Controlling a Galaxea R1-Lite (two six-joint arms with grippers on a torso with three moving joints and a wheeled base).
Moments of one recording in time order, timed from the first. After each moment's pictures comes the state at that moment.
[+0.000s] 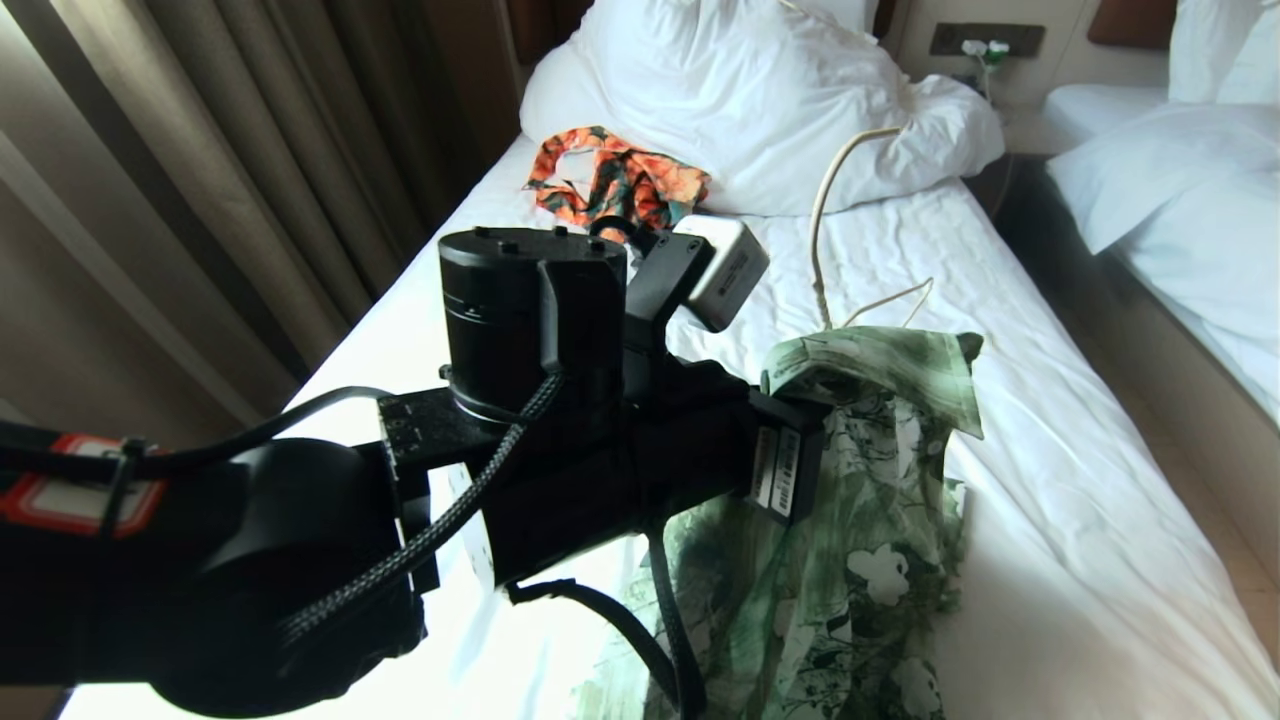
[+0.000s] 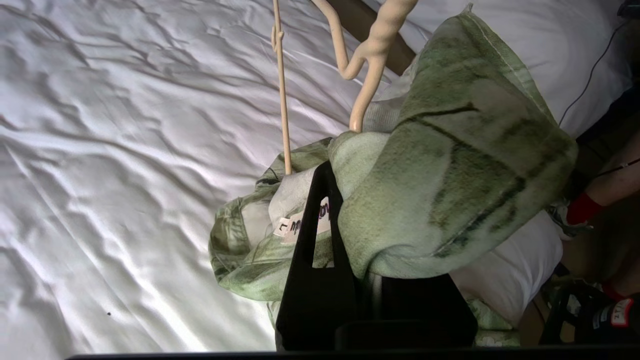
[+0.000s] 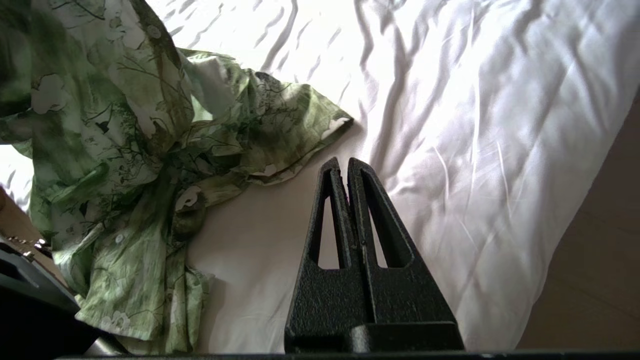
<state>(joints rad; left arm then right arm) -0.98 1.71 -1.07 -0.52 0.04 -0.06 -1.08 1.56 -1.36 1.52 1.32 -1.73</state>
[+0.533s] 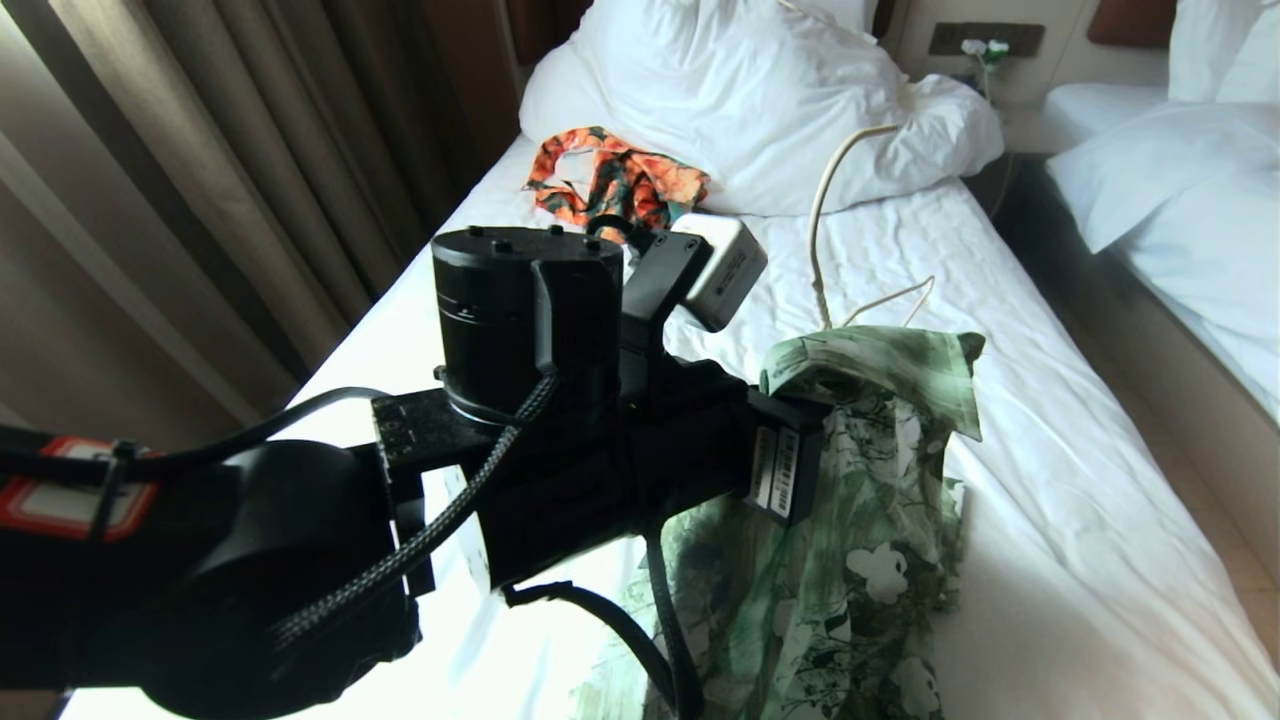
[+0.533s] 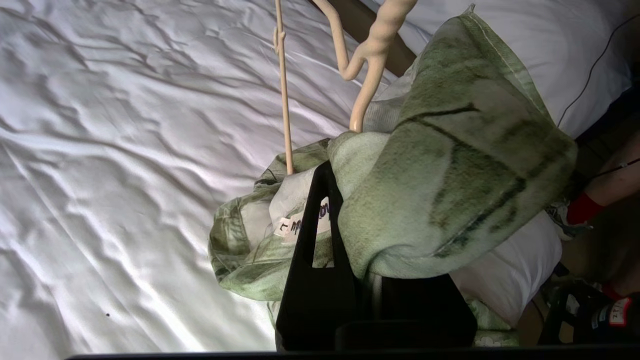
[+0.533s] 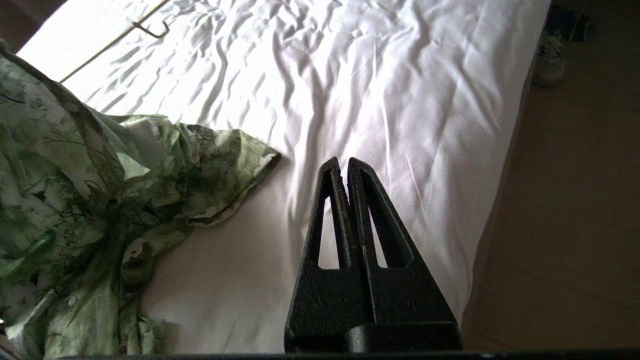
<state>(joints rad) -0.98 1.70 -1.06 -0.52 0.04 -0.06 -1.19 1.73 -1.62 1.52 1.42 -1.57</state>
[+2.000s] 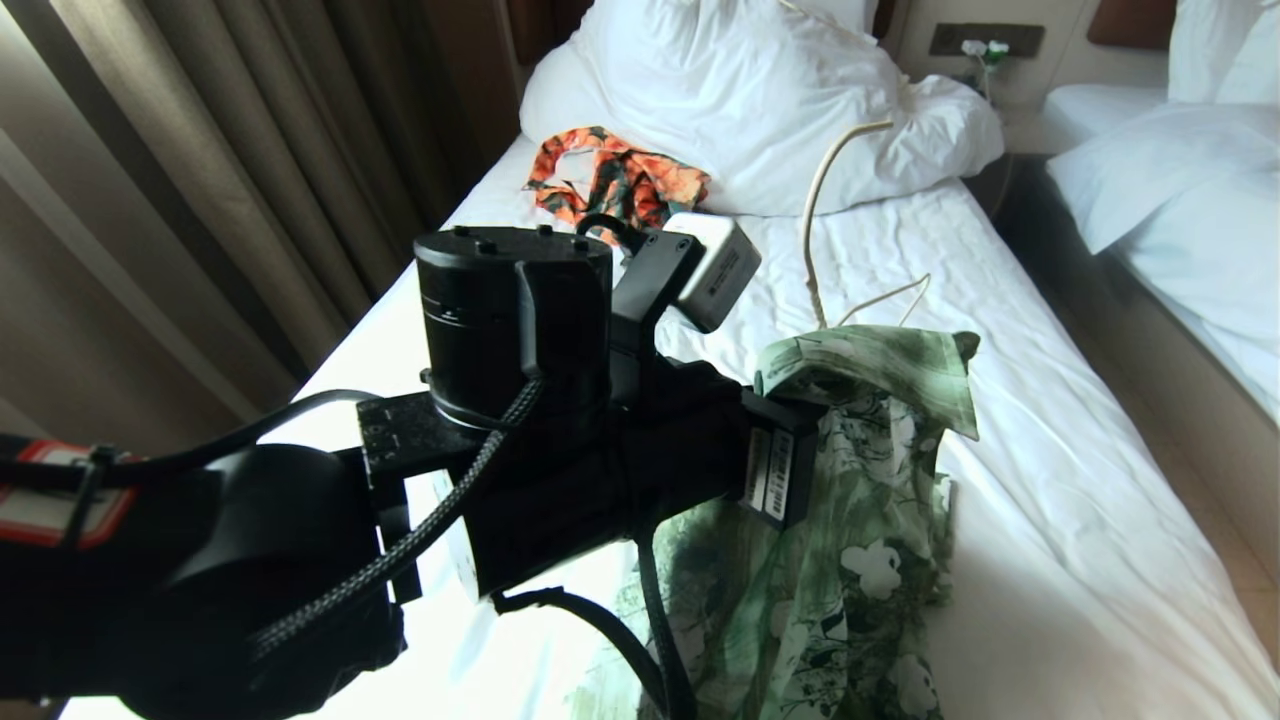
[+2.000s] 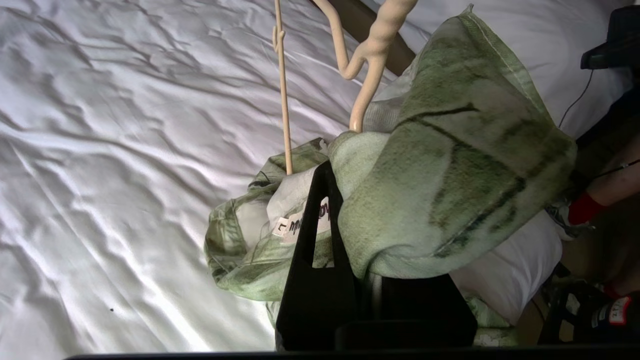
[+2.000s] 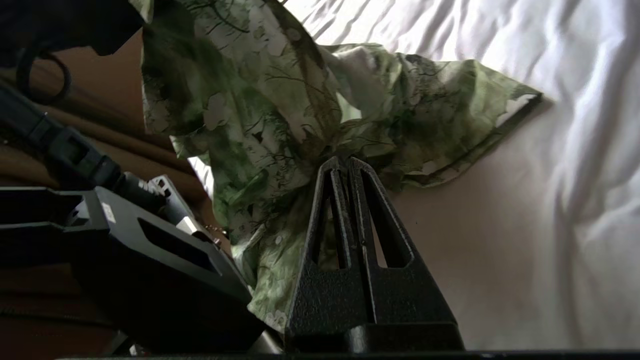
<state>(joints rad) -0.98 1.69 -1.05 -0.52 0.05 -0.06 -0.74 1.58 -1.22 1.52 1.35 -1.50</state>
